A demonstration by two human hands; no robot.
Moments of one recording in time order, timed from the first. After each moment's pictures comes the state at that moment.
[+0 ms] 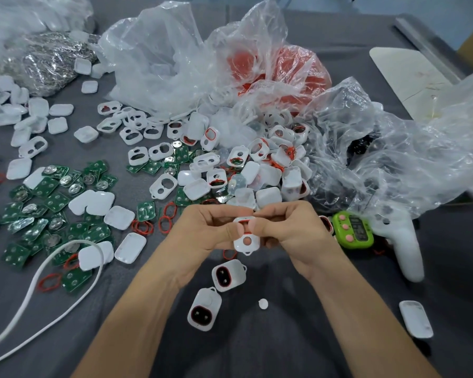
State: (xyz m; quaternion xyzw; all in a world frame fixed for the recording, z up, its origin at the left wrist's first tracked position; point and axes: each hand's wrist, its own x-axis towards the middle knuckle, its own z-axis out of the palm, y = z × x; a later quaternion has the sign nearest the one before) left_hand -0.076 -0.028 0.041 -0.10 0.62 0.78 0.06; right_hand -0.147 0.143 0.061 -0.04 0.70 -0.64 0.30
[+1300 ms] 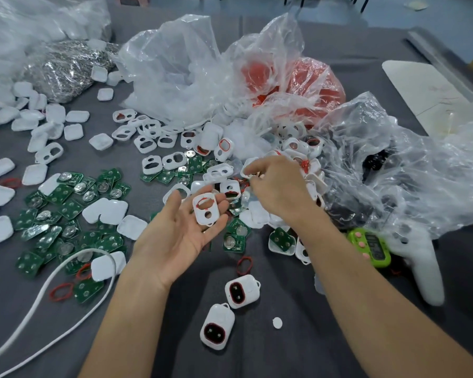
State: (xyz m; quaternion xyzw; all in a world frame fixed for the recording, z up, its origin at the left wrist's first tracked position) left_hand -0.086 -0.080 0.032 -0.26 0.24 0.94 0.01; right_hand -0.228 0.069 0.062 -0.20 0.92 -0.34 0.08
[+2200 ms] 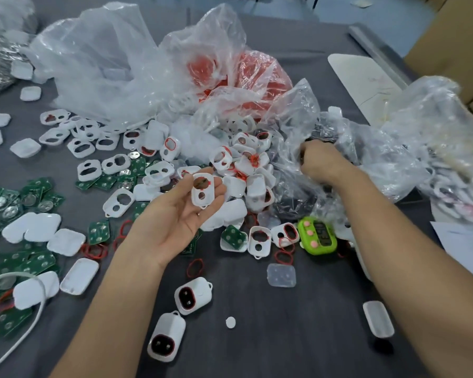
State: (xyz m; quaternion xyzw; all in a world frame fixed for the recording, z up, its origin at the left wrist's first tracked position) left_hand -0.147 -0.027 0.033 -0.19 0.30 0.93 0.04; right_hand -0.329 0.208 0.080 -0.13 0.99 -0.04 0.11
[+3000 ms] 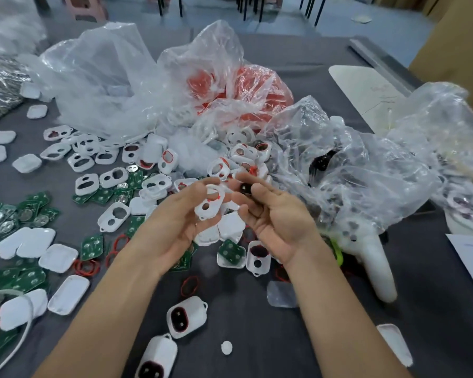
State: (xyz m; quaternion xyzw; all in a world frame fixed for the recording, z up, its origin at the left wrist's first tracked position) left_hand -0.159 -0.023 0.030 -0.13 0.48 0.87 0.04; right_hand -0.215 0.155 0.056 0.06 0.41 -0.85 0.31
